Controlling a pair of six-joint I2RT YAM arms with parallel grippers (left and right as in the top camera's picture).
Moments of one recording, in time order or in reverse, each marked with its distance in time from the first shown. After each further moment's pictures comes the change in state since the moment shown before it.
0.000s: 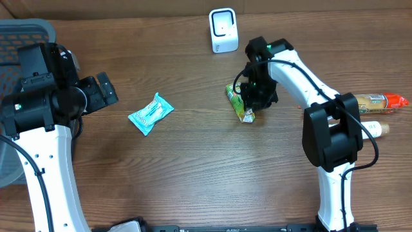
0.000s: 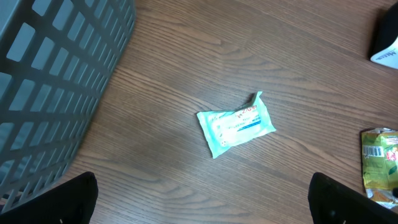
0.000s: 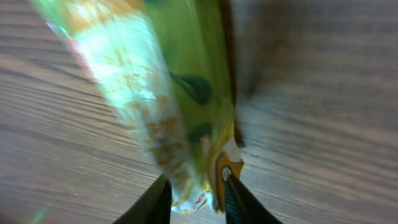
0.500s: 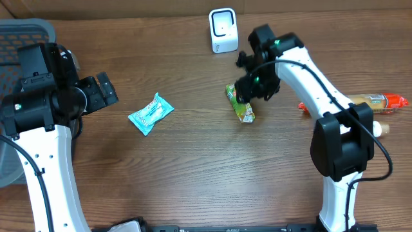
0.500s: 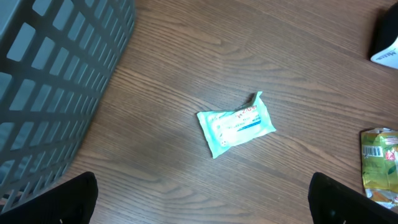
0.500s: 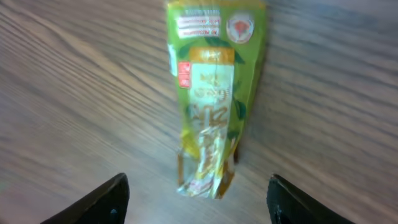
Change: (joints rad) left arm 0.000 0.000 0.000 0.000 0.000 0.000; right arm -0.001 -0.106 -0.058 0.104 0.001 -0.307
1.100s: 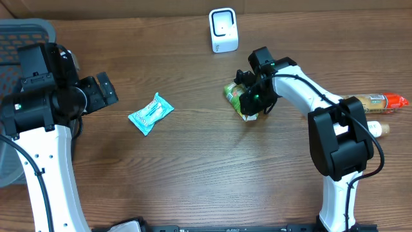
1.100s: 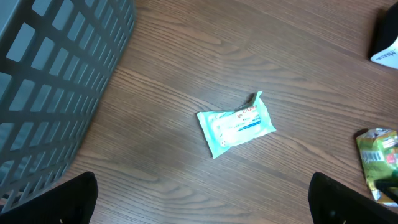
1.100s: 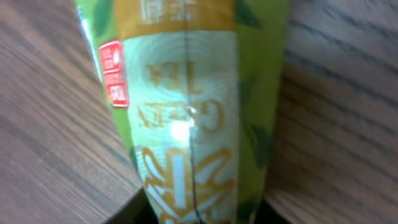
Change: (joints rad) left arm 0.000 0.000 0.000 0.000 0.000 0.000; right arm -0.001 0.005 -0.252 0.283 -0.027 -0.093
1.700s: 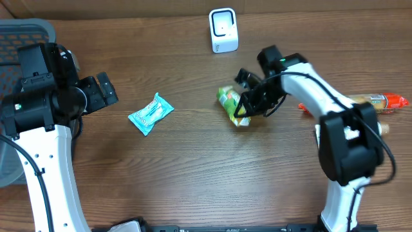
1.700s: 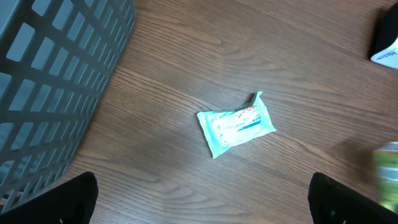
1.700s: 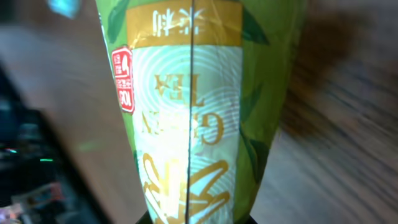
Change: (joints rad) left arm 0.000 0.000 0.000 0.000 0.000 0.000; right arm -0.053 -0.094 0.002 -0.143 -0.410 0.005
